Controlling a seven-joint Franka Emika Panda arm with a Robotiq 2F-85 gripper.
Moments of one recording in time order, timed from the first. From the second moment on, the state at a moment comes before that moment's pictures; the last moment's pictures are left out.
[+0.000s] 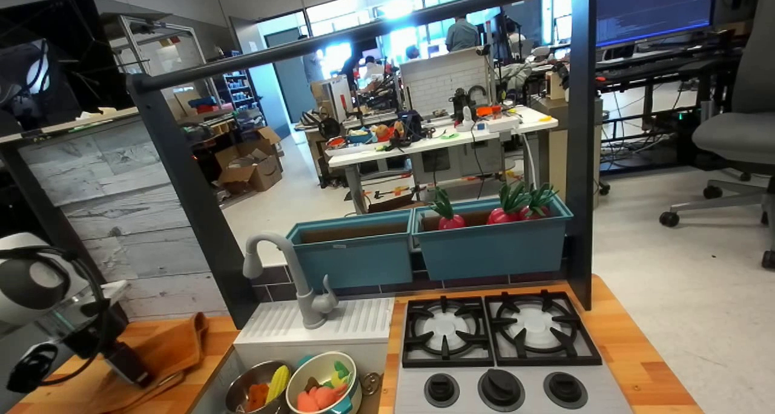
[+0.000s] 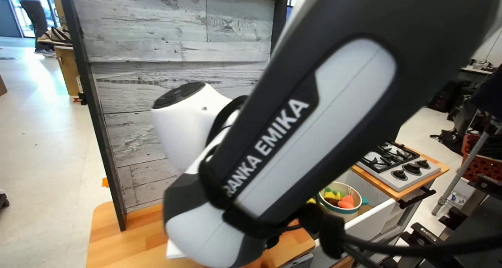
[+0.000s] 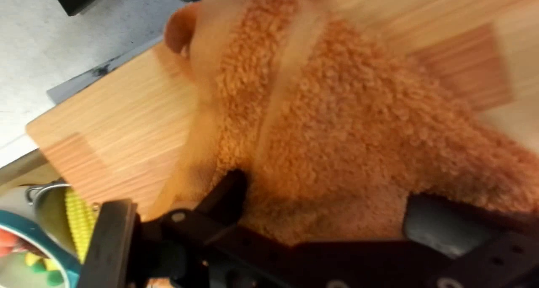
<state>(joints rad) 0.74 1.26 -0.24 -1.40 -0.06 2.49 1.12</state>
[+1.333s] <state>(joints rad) 0.75 1.30 -0.13 -1.36 -0.10 2.73 1.20</state>
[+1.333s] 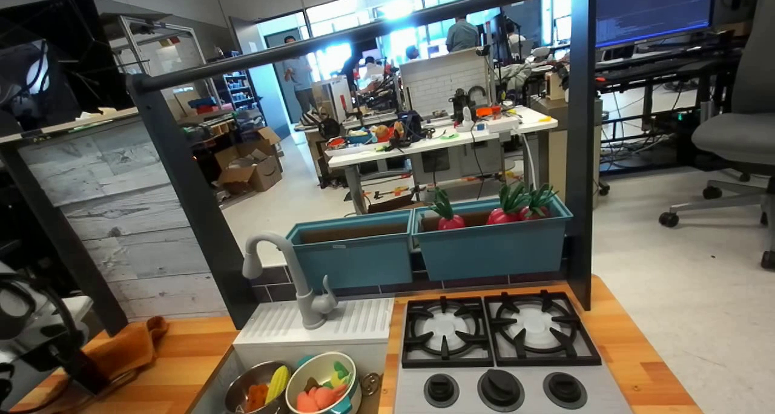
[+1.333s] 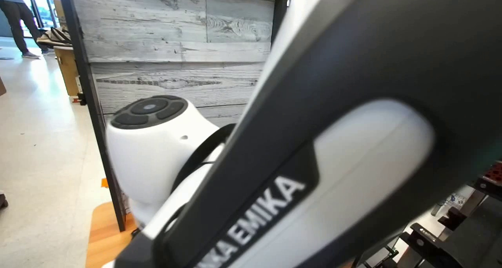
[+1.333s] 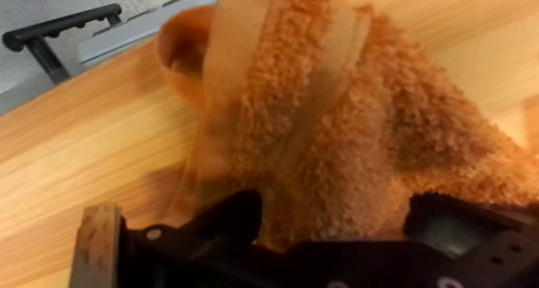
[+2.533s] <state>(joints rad) 0.85 1.27 -0.10 -1.43 -0.11 2.83 1.03</state>
